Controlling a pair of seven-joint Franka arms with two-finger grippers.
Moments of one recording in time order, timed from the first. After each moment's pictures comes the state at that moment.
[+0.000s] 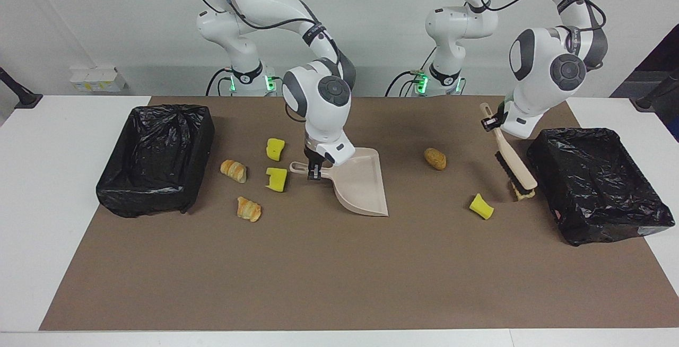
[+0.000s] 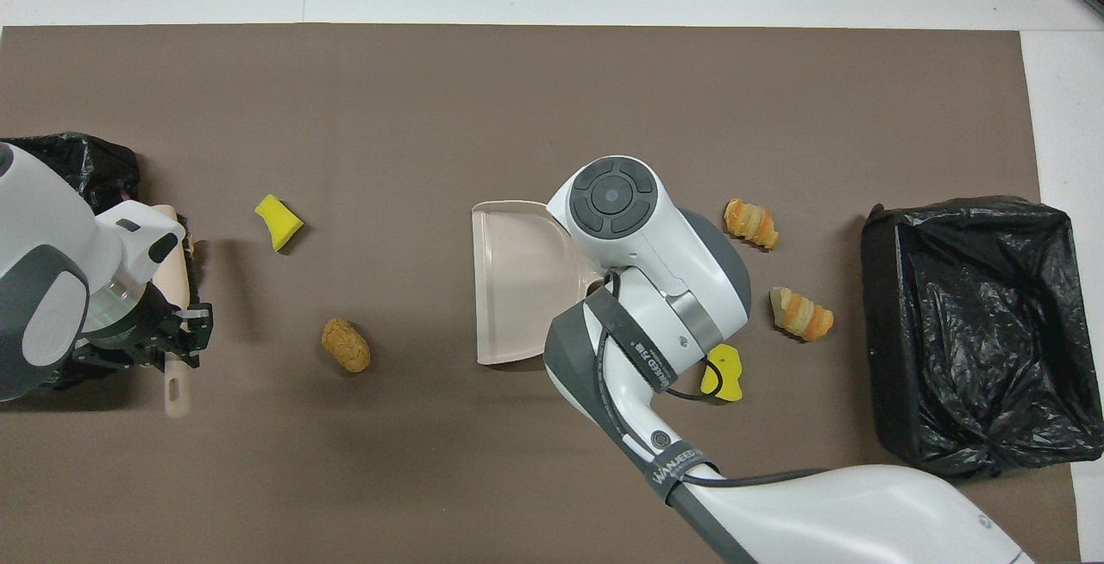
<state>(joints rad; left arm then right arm) -0.01 0.01 -0.04 -2.04 0.11 1.63 -0.31 0.46 0.39 0.06 -1.69 -0.19 1.94 -0.97</state>
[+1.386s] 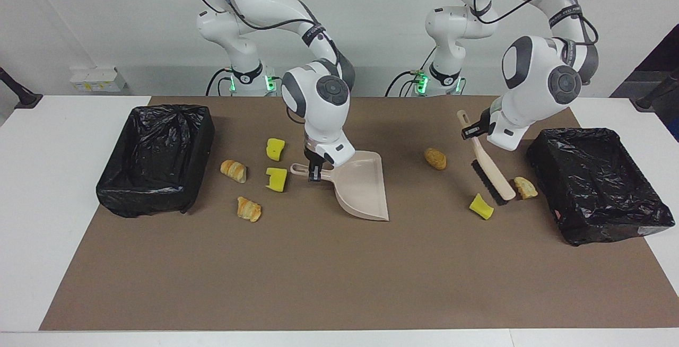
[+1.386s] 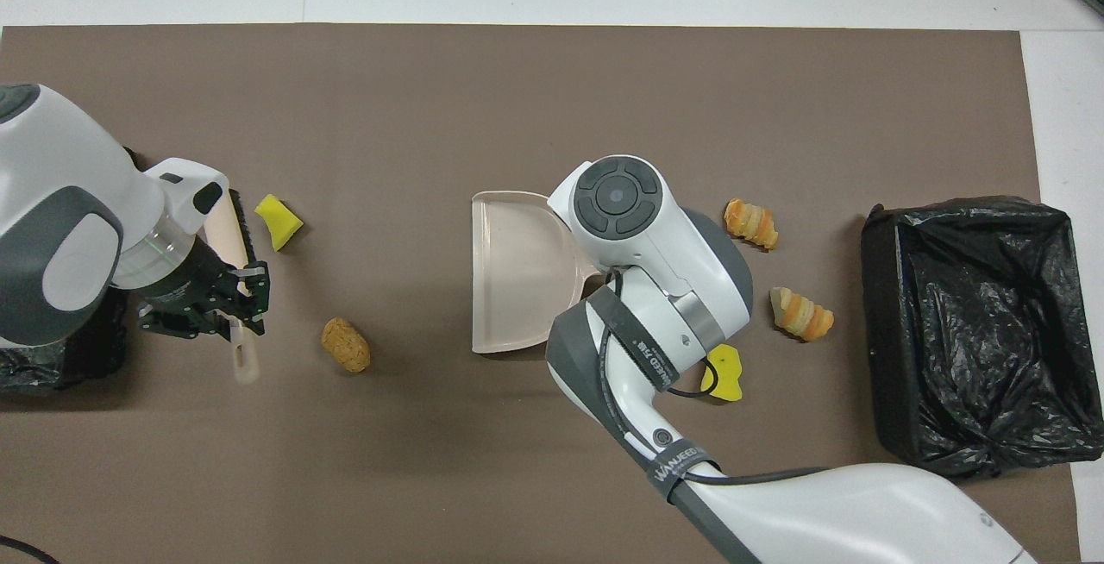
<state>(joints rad) -0.06 0.08 -0.07 -1.85 -0.07 1.53 -0.44 0.46 0.39 0.06 -1.69 -0.19 1.98 -0.95</state>
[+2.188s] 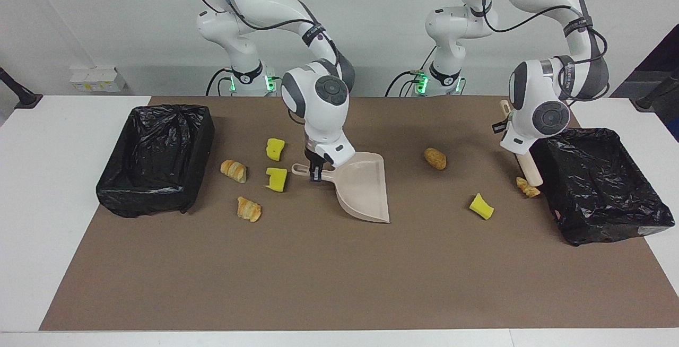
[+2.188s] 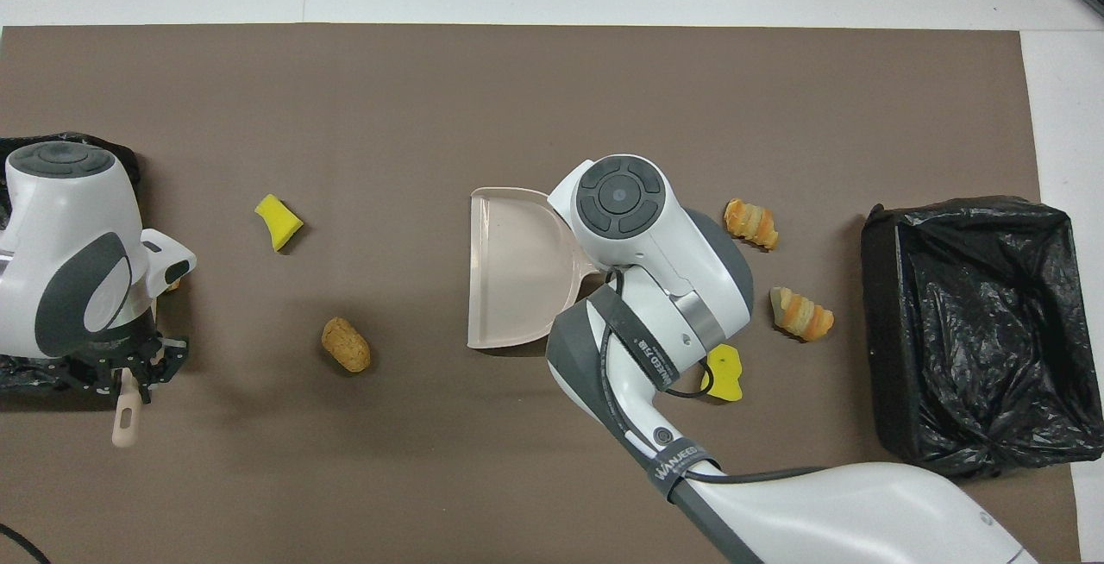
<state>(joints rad) 0.00 0.12 -0.05 -2.01 0.30 1.46 -0.29 0.46 0.39 0.06 -1.69 -0.18 1.99 -0.93</state>
